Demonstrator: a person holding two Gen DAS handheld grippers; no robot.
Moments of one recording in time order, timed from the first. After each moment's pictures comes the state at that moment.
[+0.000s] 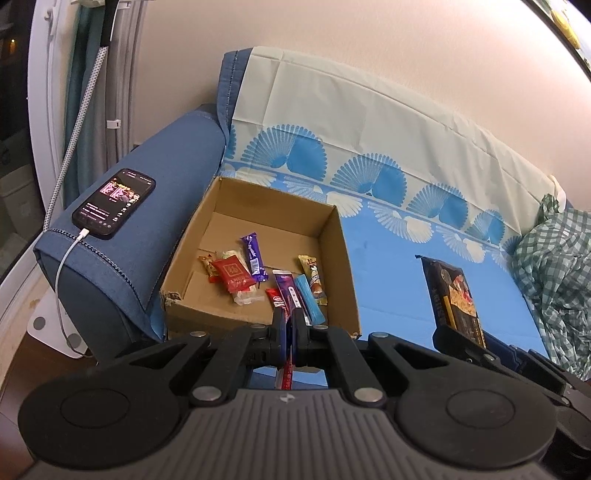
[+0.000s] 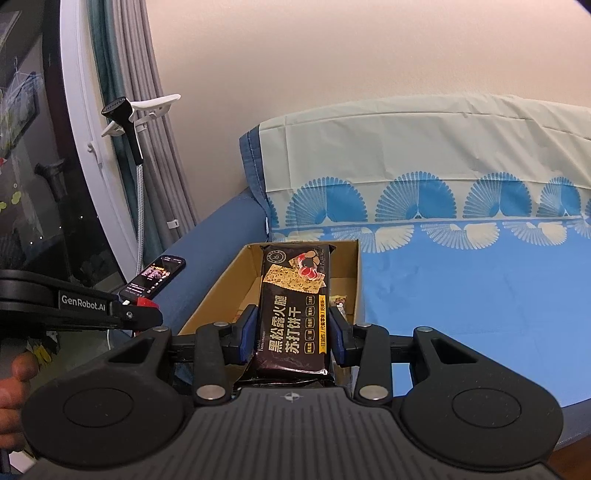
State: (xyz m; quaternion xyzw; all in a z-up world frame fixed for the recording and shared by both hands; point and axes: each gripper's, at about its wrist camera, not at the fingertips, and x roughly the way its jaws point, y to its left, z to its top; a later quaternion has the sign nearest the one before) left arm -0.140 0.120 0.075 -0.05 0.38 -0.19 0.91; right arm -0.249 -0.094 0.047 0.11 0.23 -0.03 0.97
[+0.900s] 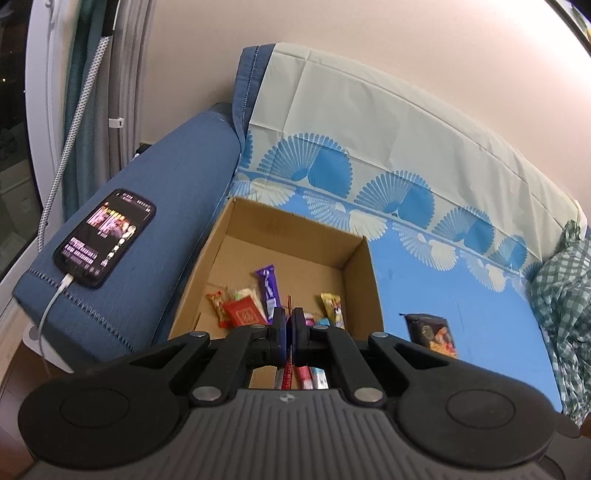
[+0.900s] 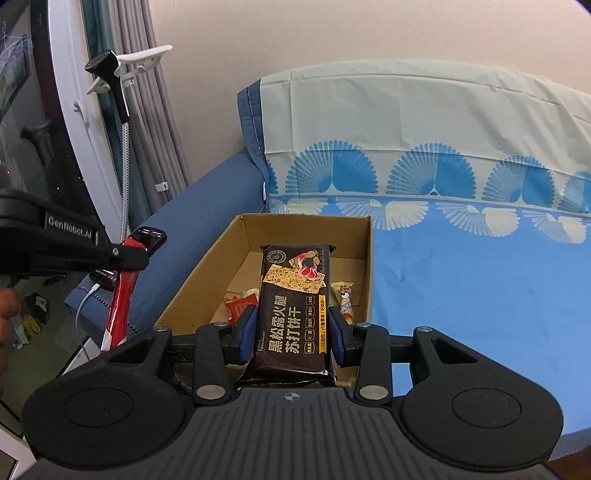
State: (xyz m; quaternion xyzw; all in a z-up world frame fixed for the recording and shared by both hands) left arm -0.020 0.114 0.064 -0.06 0.39 -0.17 0.90; right arm -0.141 -0.093 0.020 0.09 0.30 -0.02 0.95
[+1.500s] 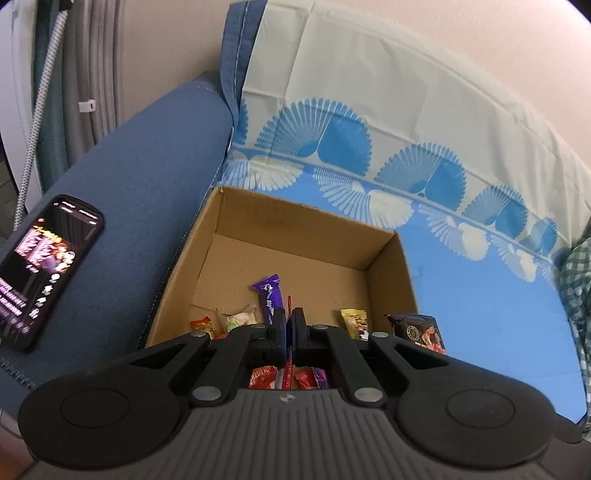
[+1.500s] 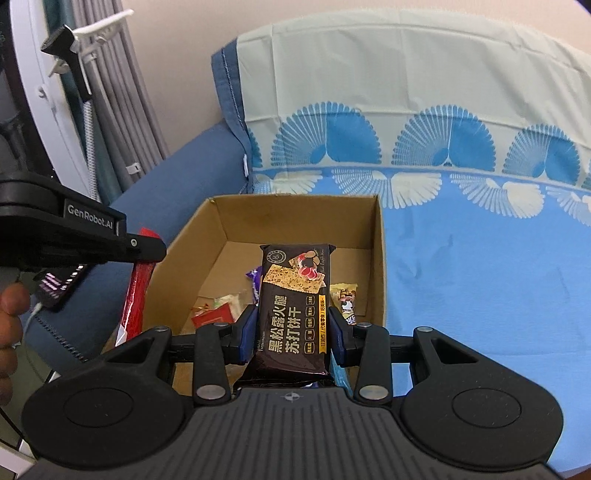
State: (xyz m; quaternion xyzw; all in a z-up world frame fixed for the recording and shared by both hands) left arm 0.101 0.067 -0.006 -0.03 0.43 -0.16 0.89; right arm -0.027 -0.115 -0.038 0.11 0.35 -0.02 0.93
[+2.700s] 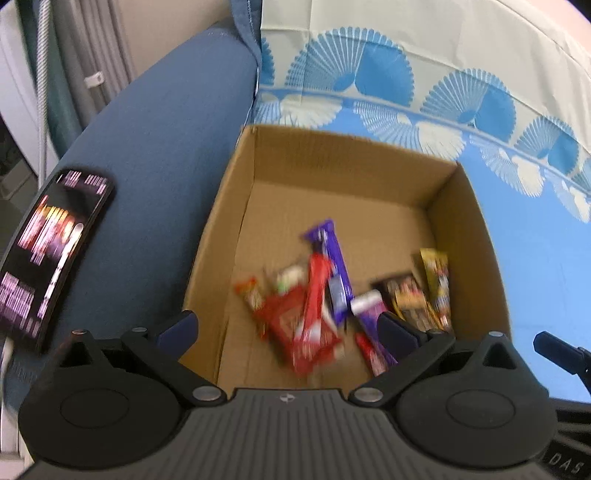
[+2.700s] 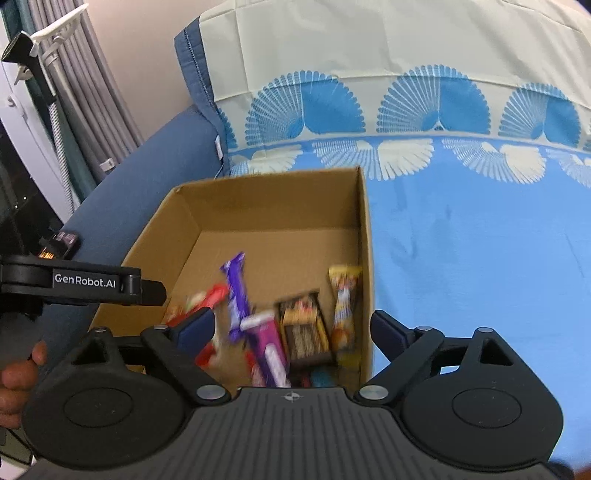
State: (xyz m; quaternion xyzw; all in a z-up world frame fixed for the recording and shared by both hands) left arm 0.114 0.066 -0.042 0.06 0.51 -0.11 0.85; right arm -0.018 -0.128 -0.055 0.15 0.39 -0.04 0.91
